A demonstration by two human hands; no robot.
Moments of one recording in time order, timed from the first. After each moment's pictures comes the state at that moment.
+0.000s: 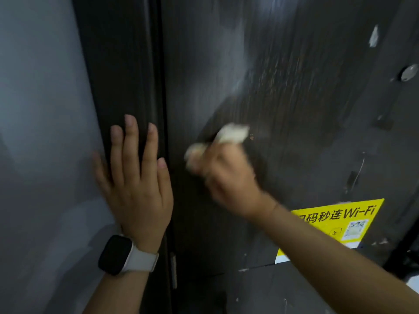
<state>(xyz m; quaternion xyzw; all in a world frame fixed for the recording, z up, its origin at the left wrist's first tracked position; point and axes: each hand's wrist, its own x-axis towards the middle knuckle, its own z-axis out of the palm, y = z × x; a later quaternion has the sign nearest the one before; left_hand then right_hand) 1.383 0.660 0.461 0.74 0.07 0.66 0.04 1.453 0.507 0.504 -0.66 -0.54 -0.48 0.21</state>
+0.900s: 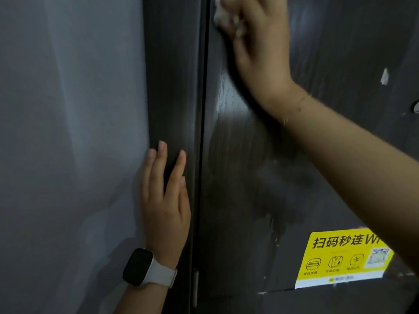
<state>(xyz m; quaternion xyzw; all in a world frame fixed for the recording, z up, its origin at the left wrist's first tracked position) 1.371 0.672 0.468 0.72 0.00 0.68 0.12 1.457 0.552 0.697 -0.52 -0.47 -0.67 0.26</state>
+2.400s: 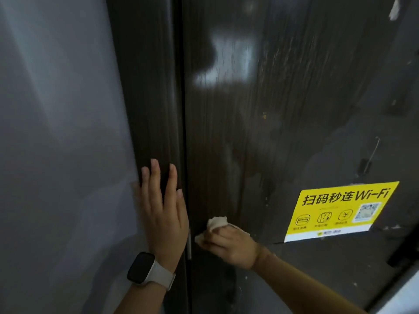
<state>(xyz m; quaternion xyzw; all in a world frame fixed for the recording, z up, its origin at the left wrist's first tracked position) 1.366 0.655 0.369 0.79 0.05 0.59 0.12 1.457 0.497 0.293 -0.65 -0.66 -0.36 0.10</state>
